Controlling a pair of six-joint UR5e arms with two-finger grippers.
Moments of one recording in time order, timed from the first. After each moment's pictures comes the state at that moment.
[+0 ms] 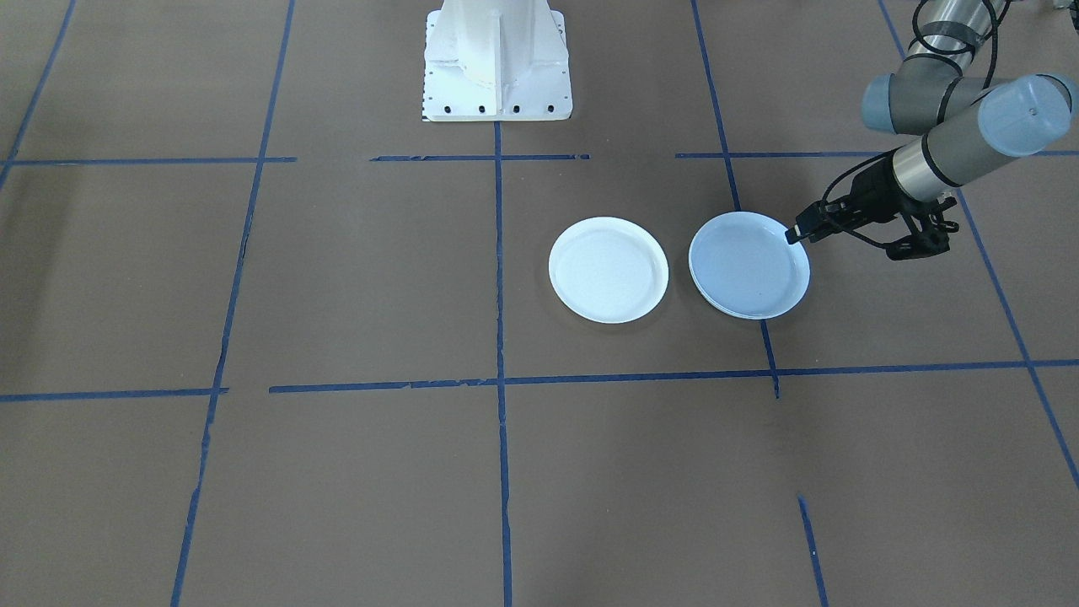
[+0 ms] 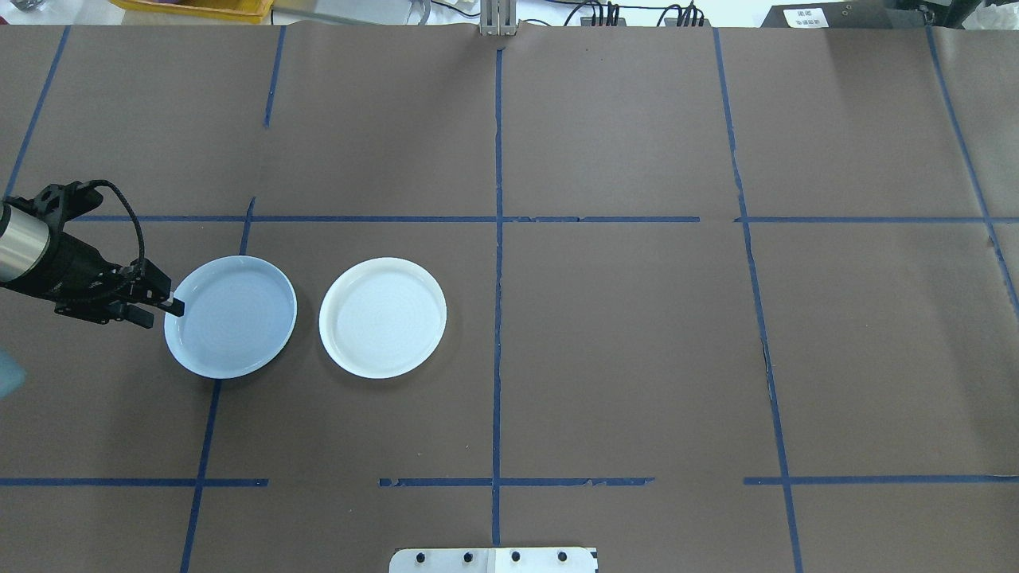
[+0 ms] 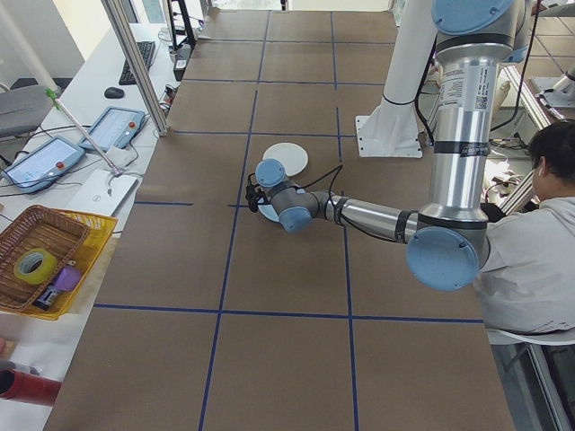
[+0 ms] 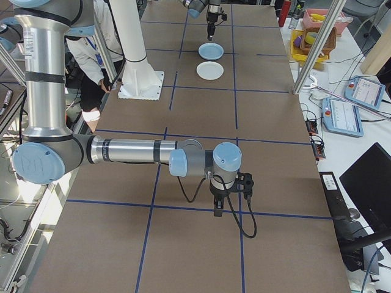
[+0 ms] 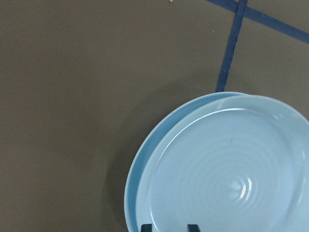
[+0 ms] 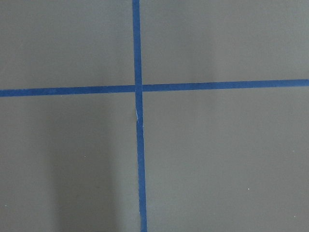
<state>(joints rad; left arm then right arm) -0.92 -1.61 -1.66 -2.33 -2.45 -1.26 1.54 -1.61 1.62 -1.56 2.30 0.09</state>
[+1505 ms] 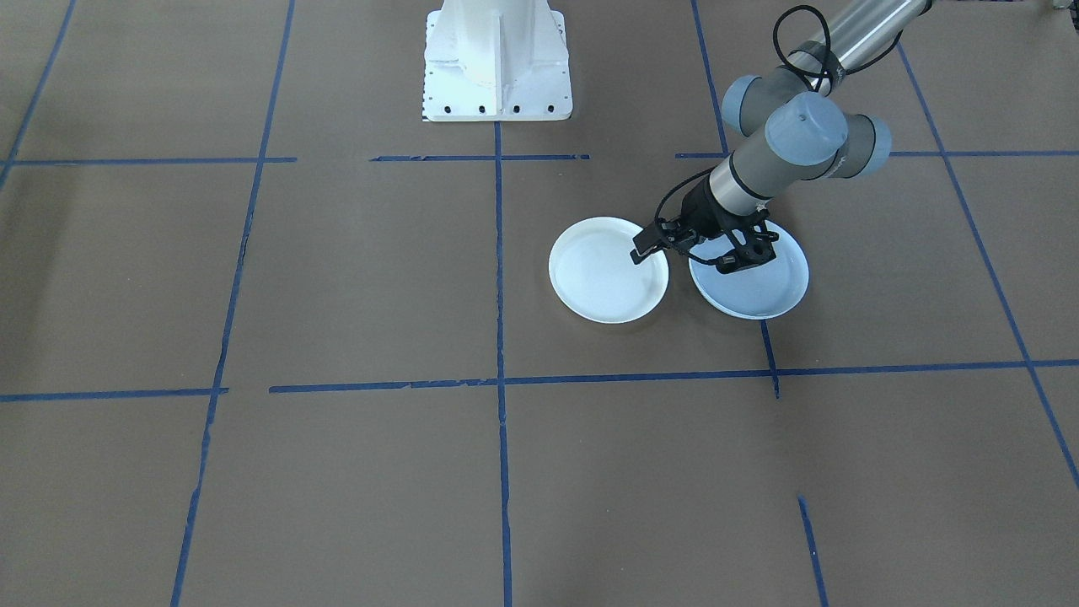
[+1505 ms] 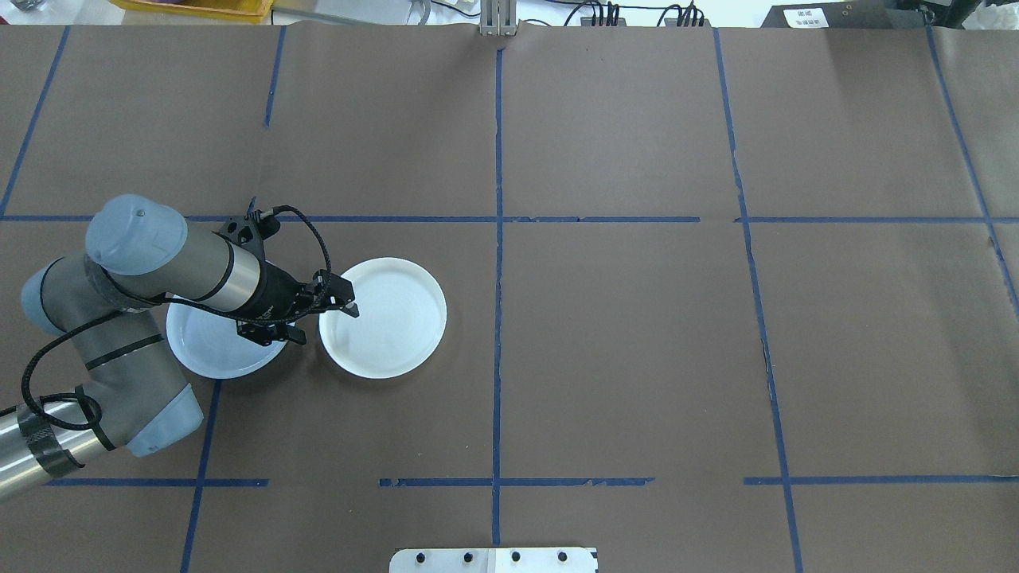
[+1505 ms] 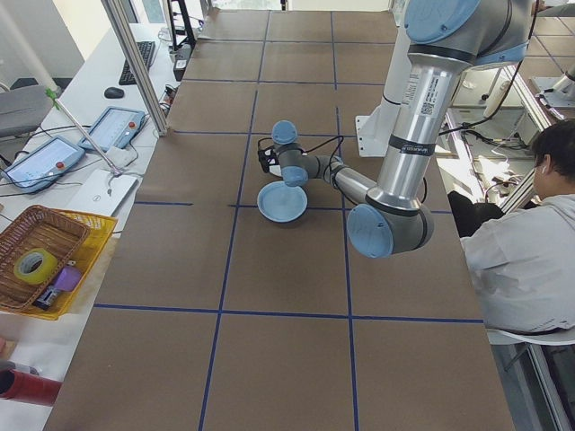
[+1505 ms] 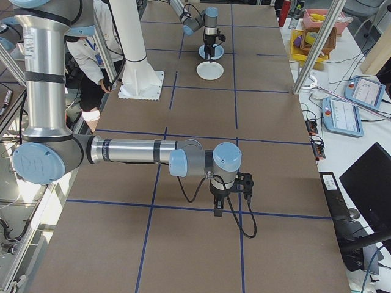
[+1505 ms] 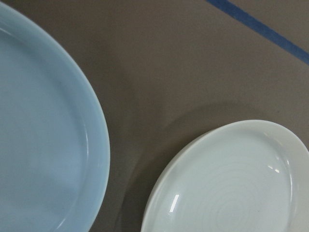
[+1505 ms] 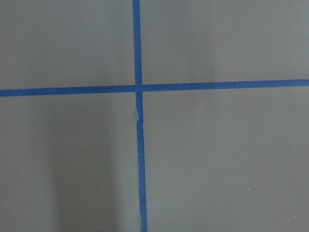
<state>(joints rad) -0.63 -1.88 -1.59 -2.32 -2.14 -1.63 1.54 -1.61 1.62 -1.56 2.30 0.09</state>
